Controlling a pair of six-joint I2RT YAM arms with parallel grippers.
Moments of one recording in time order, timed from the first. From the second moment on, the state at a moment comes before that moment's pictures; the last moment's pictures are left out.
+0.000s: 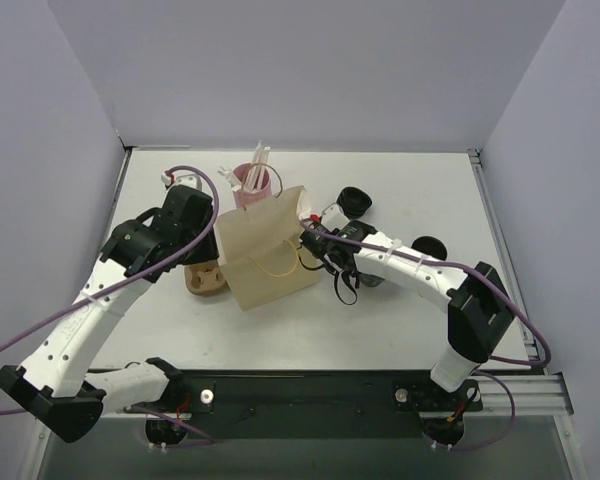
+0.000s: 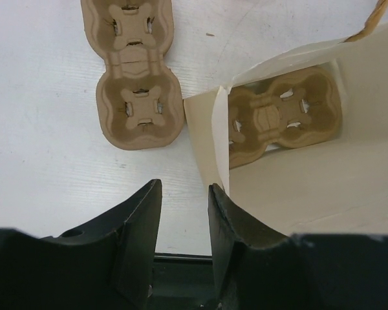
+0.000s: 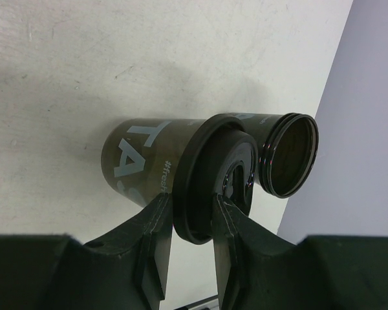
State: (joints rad) left arm -0.57 1.15 1.40 -1.15 -0.36 -0.62; right arm 0.85 1.66 1.28 -1.00 0.81 0.23
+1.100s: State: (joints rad) left arm -0.55 1.21 1.41 -1.10 -0.32 -0.62; right arm 0.76 1.53 1.23 -1.03 0.68 0.29
